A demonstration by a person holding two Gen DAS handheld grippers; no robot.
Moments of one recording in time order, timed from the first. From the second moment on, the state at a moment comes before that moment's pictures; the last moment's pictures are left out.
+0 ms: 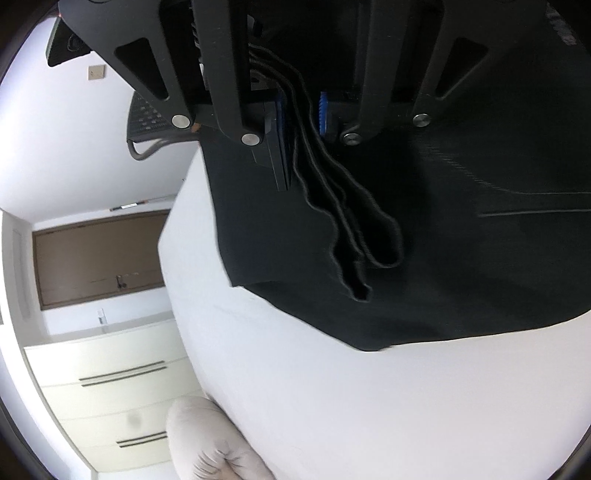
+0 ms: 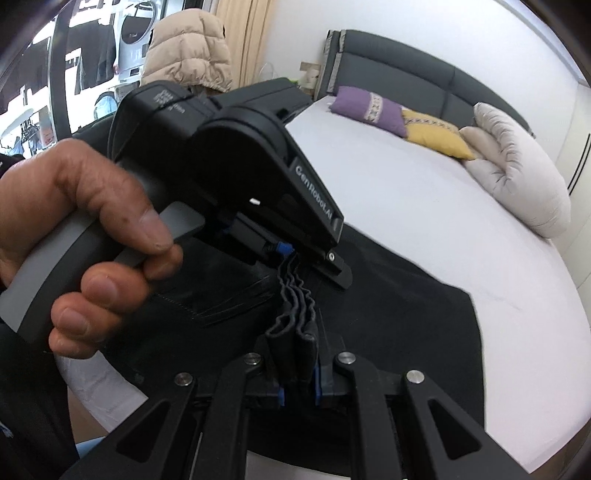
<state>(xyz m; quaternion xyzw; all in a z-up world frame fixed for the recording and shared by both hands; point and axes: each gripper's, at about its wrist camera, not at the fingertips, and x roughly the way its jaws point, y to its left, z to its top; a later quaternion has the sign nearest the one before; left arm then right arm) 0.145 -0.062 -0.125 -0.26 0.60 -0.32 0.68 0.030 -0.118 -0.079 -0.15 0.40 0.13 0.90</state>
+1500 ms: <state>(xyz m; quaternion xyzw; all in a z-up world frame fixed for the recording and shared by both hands) 0.079 -0.163 -0.129 -0.03 0.54 -0.29 0.79 0.143 -0.399 -0.188 0.38 0.58 0.29 0.66</state>
